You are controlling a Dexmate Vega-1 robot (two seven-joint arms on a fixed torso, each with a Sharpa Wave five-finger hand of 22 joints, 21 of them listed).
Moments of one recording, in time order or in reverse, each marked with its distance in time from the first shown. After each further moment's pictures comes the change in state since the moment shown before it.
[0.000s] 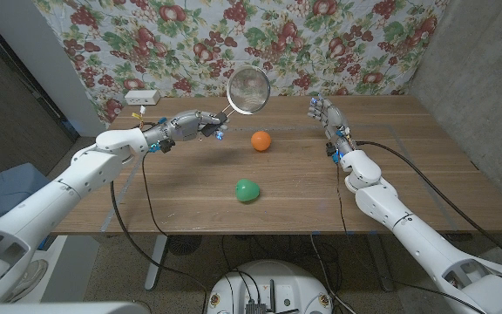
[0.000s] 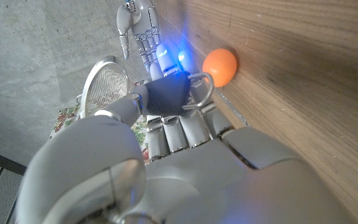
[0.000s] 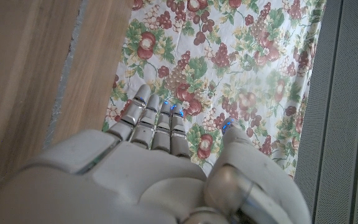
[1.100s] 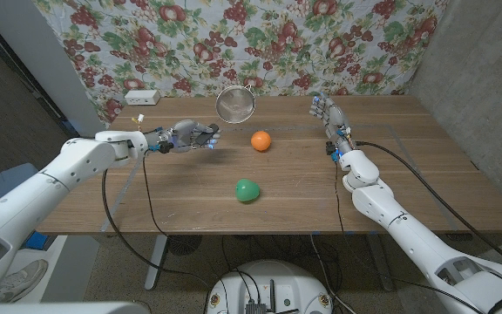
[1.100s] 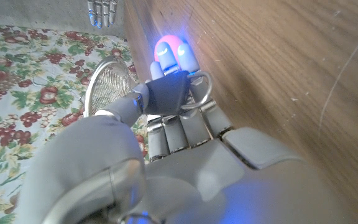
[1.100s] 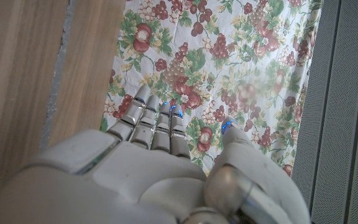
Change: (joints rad) left arm 0.010 0.072 -0.046 -0.157 -0.220 0.576 0.355; left_hand 0.006 -0.006 0.041 -0.041 -0.004 -0.018 0.019 -0.004 -0.017 0.054 0.047 -0.007 -0.003 0.017 0.006 0.017 0.002 0.076 -0.011 0.089 -0.009; right arm 0.016 0.029 0.001 0.045 0.004 0.044 -0.006; right_hand -0.005 0.005 0.005 -0.005 0.000 0.000 0.007 0.000 0.000 0.004 0.004 0.000 -0.014 -0.001 0.002 0.000 -0.014 0.000 0.000 -0.012 0.003
